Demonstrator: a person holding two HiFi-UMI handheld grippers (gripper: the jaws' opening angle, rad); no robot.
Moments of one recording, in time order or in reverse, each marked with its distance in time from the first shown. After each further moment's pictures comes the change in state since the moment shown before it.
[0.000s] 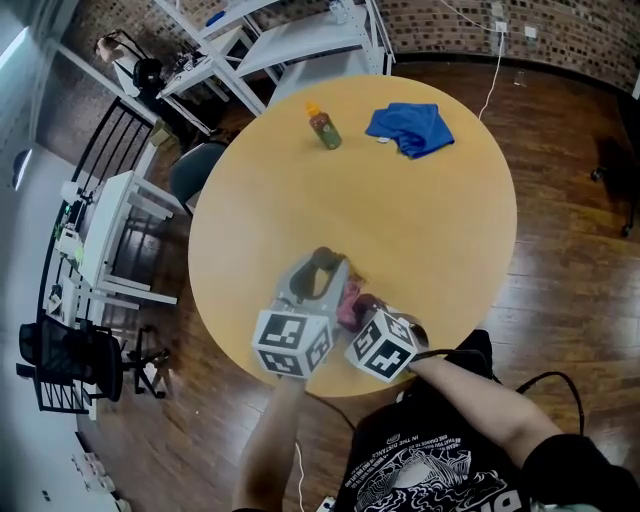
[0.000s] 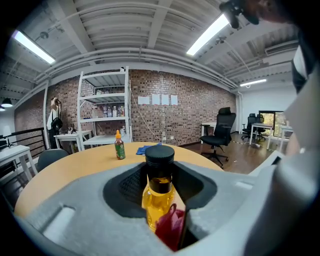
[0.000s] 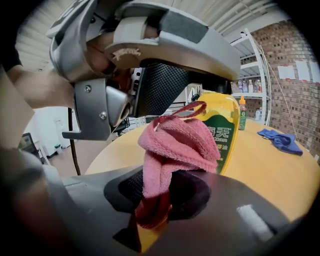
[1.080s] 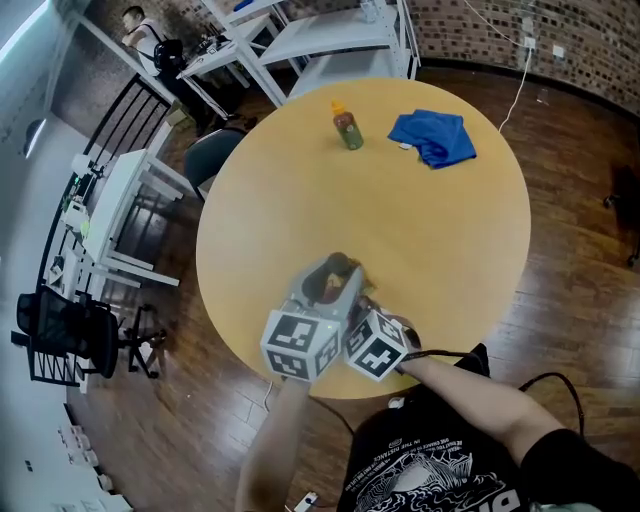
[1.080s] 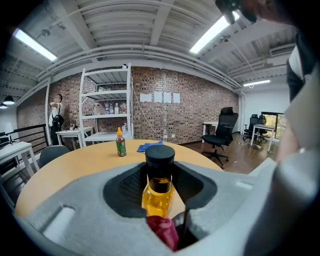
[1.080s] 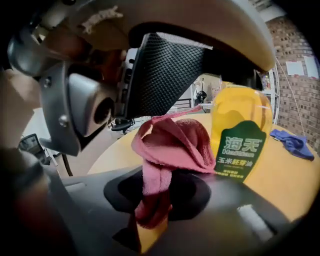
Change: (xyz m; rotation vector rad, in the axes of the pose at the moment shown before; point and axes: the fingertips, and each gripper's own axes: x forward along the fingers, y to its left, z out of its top) left arm 0.003 0.002 -0.003 -0.027 0.031 0.013; right arm 0.024 0.003 0.009 -0.014 0.040 0.059
